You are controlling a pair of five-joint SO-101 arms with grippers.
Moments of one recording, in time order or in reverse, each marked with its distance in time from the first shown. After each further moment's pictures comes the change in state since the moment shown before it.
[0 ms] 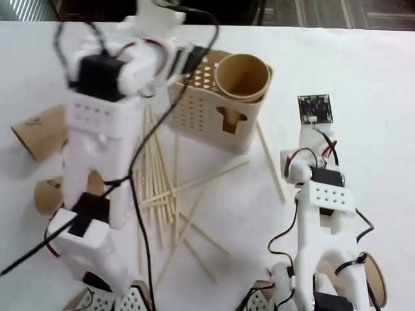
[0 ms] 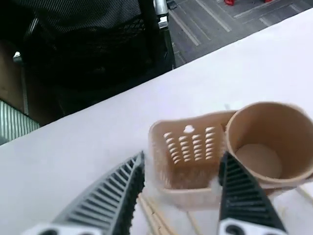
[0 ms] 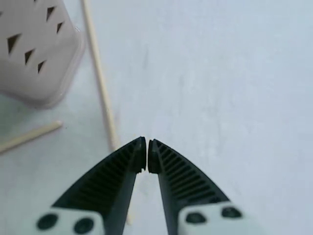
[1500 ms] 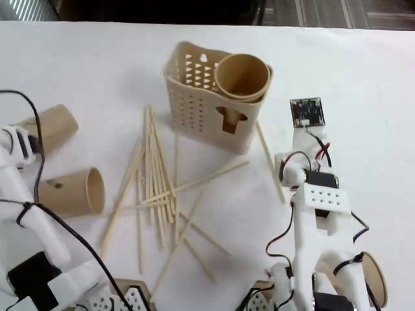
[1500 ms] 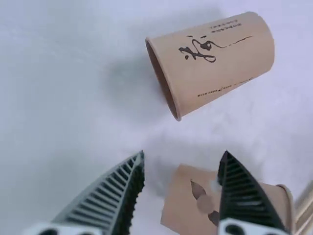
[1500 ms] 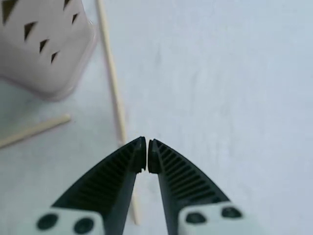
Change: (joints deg) left arm -51.5 -27.1 79.2 -25.0 -2.3; right arm -1.8 0.0 2.5 -2.1 0.0
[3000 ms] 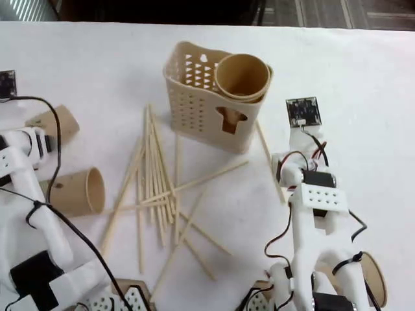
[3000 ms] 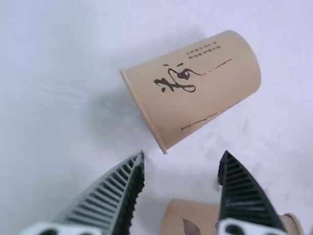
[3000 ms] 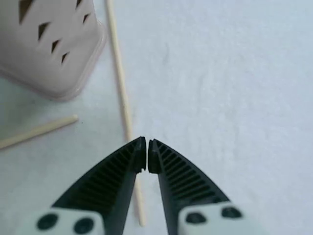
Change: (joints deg) left arm 3.5 0.0 8.6 -14.5 -3.1; right arm -1.2 0.0 0.0 0.0 0.0
